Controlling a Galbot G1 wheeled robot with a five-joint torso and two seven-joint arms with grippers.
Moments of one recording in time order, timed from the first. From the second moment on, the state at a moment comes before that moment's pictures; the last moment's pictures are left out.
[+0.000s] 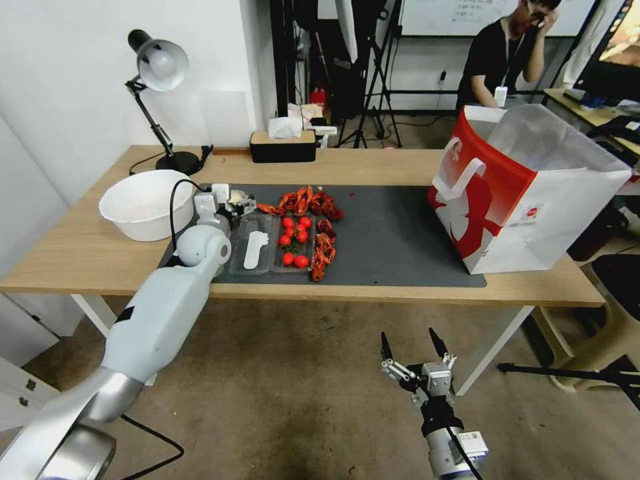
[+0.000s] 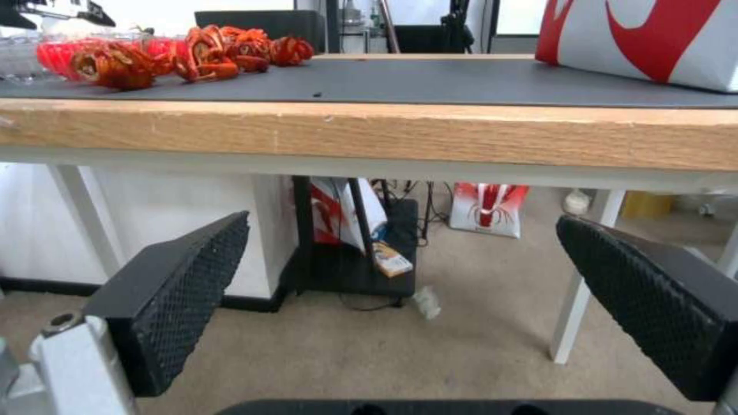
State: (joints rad) left arm 0.55 -1.14 -0.10 -1.37 -0.71 0.37 -0.36; right arm -1.70 1.25 0.28 1.92 0.12 0.34 0.22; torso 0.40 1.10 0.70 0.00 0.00
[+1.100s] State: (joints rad) left arm 0.50 -1.18 -0.11 -1.19 -0.68 0.35 -0.34; right arm -1.69 1.24 0.27 1.90 0.12 0.35 0.22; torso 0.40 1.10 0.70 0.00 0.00
